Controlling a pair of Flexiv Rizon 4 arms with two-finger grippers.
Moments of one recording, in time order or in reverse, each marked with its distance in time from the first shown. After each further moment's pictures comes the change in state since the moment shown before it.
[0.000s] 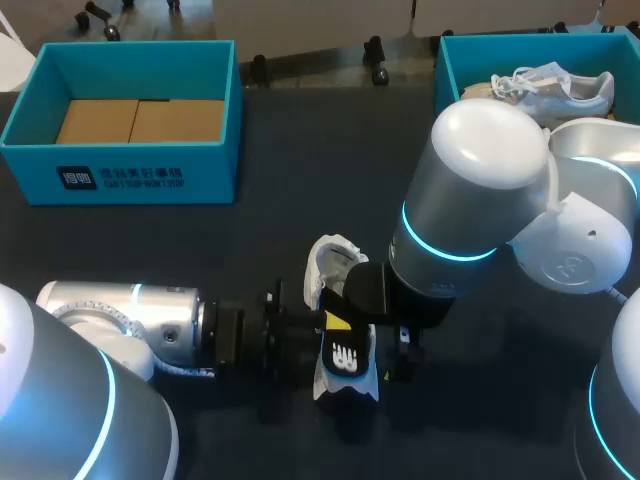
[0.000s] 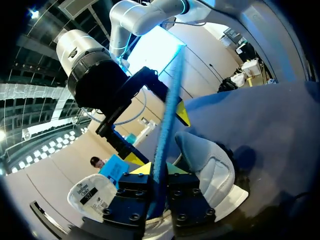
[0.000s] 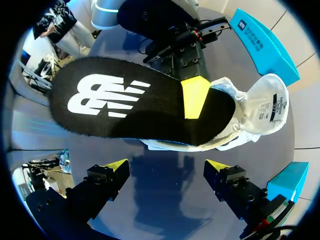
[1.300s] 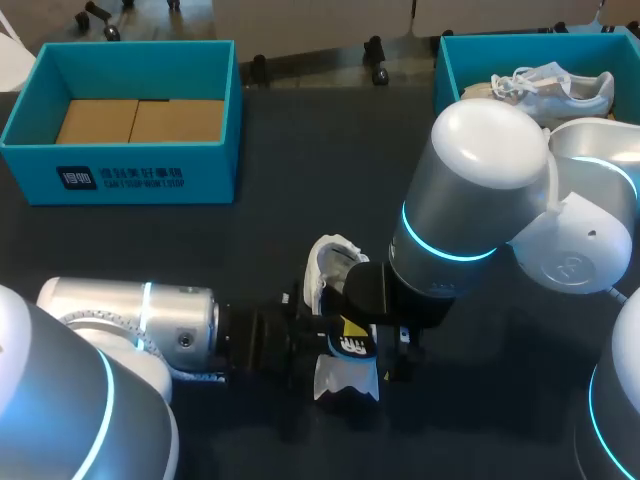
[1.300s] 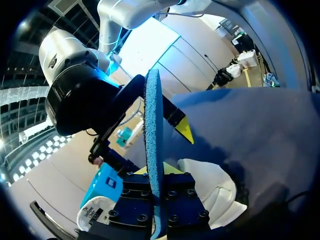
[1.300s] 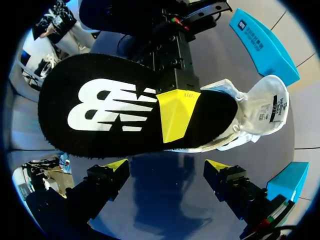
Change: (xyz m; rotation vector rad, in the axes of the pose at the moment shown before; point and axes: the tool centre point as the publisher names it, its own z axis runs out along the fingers) left arm -0.002 -0.025 0.016 -0.094 0.043 0.053; right arm 0.000 0.000 0.000 0.000 0.000 0.000
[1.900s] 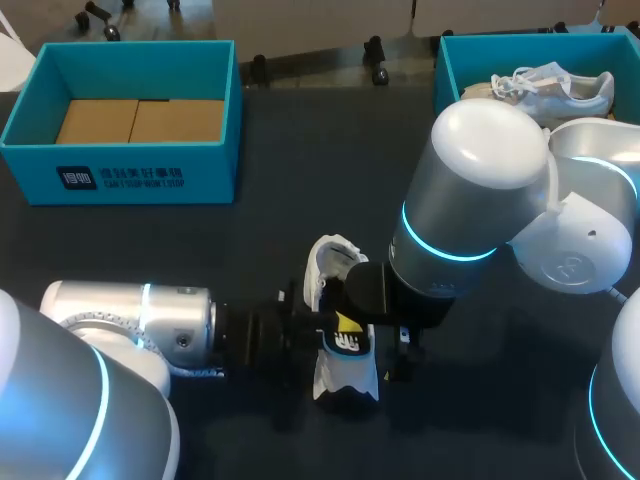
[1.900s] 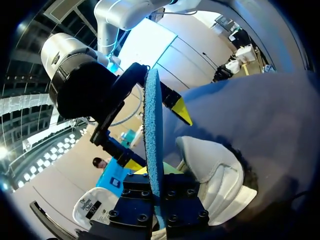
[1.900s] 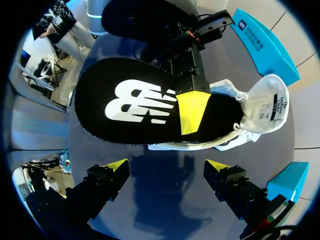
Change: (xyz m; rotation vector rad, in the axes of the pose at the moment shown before) left arm 0.000 0.023 0.000 0.020 -0.033 0.060; right arm 0.000 0.000 0.000 0.000 0.000 0.000
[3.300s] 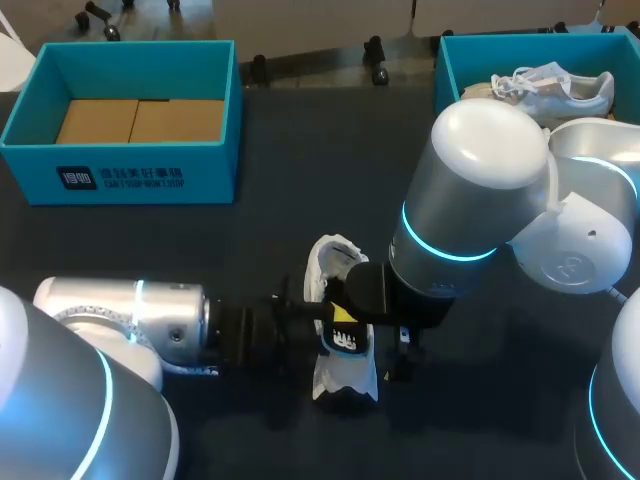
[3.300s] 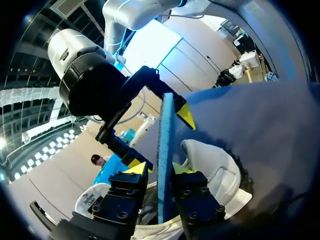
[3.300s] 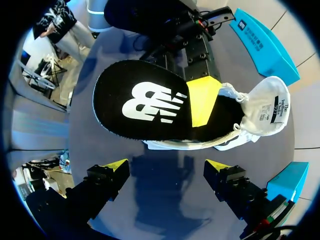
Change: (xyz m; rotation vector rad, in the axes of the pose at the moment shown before) left arm -0.004 -0.006 -0.009 0.006 0.006 -0.066; right arm 0.000 0.000 0.000 0.000 0.000 0.000
